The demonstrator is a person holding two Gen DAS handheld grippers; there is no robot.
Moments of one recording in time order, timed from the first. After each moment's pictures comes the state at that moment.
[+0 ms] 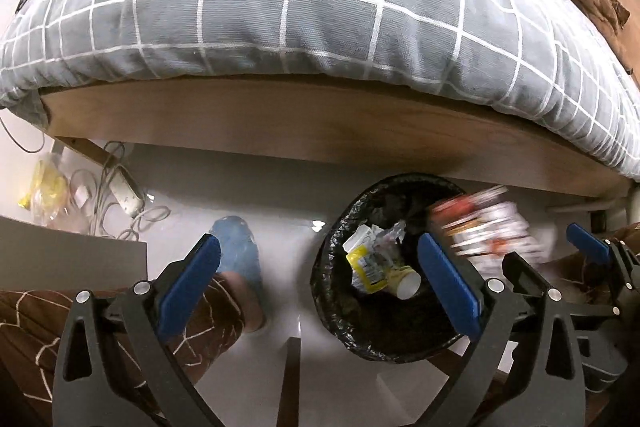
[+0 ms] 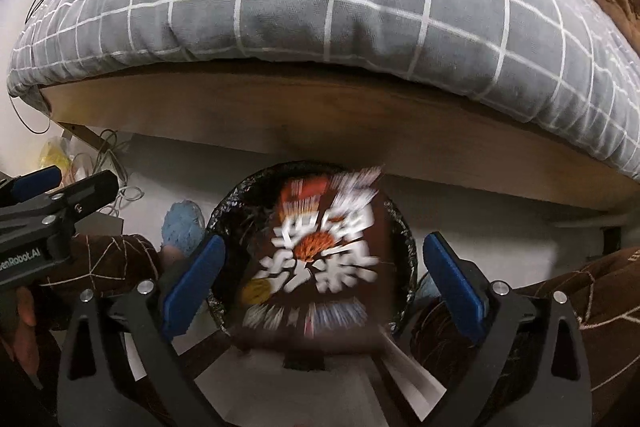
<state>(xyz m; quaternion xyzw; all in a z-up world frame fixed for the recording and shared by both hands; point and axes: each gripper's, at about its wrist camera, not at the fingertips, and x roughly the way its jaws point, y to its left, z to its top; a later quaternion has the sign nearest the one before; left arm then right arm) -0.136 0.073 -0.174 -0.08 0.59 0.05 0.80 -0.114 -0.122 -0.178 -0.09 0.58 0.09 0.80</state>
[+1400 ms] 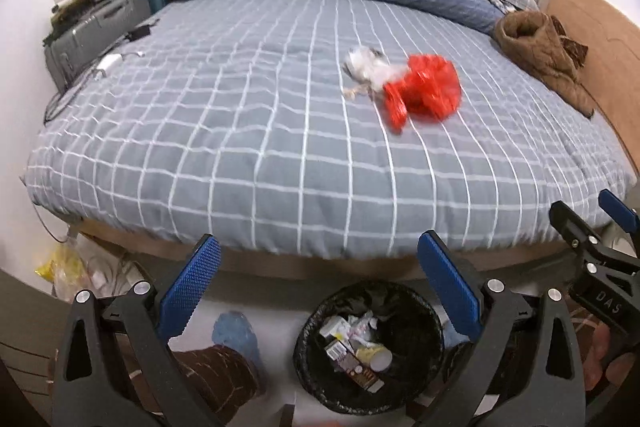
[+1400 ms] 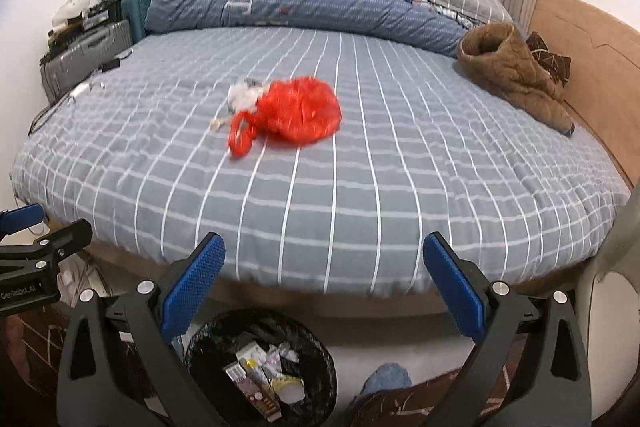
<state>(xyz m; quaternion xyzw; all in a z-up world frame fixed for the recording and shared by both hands) -0.113 0.036 -0.008 -0.05 0.44 0.05 0.90 -0.086 -0.158 0.003 -0.07 0.38 0.04 0.92</state>
